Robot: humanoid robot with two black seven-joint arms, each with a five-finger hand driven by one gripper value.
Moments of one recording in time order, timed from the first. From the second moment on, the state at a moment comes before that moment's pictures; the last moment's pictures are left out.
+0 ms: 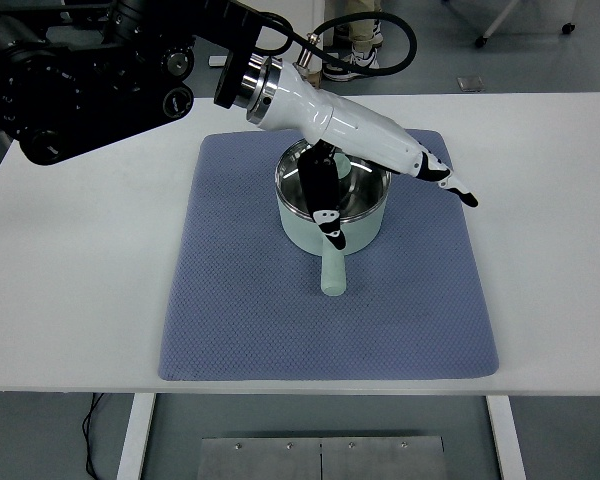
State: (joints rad) left arm -1.71 0.32 0.07 -1.18 1.25 -0.48 -0.61; right arm 0.00 0.00 0.47 0.13 -0.44 -0.04 0.03
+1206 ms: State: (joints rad) left arm -1.86 0.21 0.35 -1.22 1.39 -0.52 -0.61; right arm 0.00 0.00 0.47 0.13 -0.44 -0.04 0.03
